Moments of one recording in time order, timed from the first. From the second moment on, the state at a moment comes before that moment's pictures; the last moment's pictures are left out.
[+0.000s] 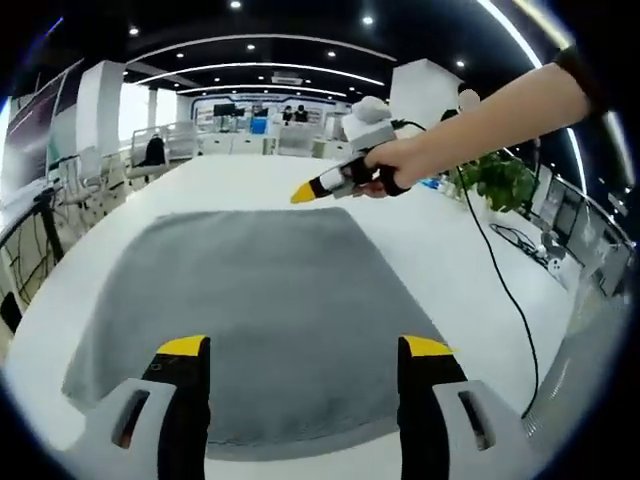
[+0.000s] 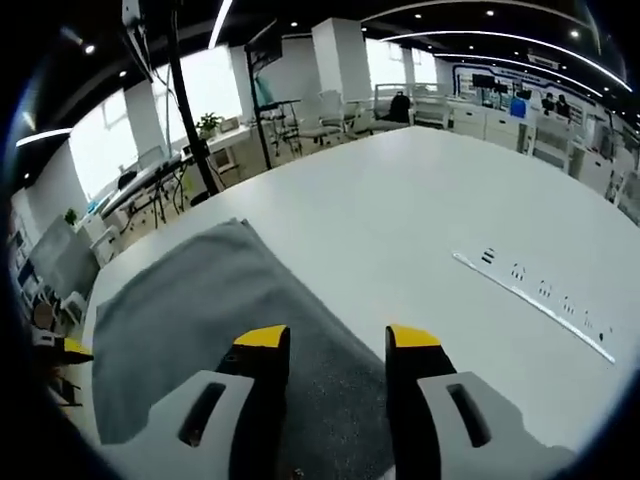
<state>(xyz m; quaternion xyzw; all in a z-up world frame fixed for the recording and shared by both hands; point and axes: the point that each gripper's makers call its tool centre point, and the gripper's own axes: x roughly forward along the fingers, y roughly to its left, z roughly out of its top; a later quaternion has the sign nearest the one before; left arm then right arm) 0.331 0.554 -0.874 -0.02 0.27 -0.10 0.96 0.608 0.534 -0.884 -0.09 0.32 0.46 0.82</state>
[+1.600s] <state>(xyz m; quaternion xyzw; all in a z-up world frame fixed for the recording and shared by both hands) 0.299 0.432 -0.901 0.06 0.34 -0.30 0.89 0.601 0.457 -0.912 -0.06 0.35 0.43 0.83</state>
